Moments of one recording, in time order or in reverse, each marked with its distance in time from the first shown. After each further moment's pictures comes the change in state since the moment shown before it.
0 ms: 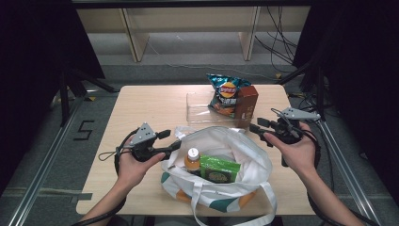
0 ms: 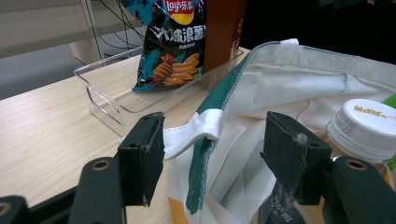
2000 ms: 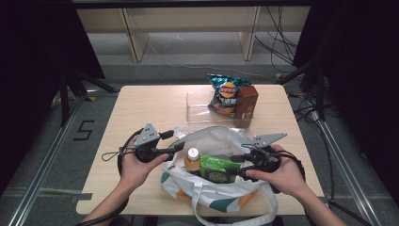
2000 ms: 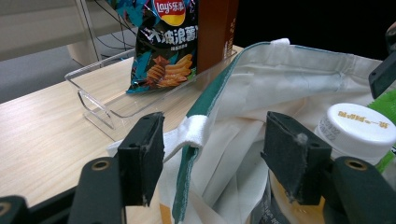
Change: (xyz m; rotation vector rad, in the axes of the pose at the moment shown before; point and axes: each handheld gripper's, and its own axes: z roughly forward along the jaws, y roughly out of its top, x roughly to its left) left arm -0.009 0.004 0.003 0.009 -0.003 0.024; right arm 0.063 -0.040 0.014 0.297 0.433 -0.134
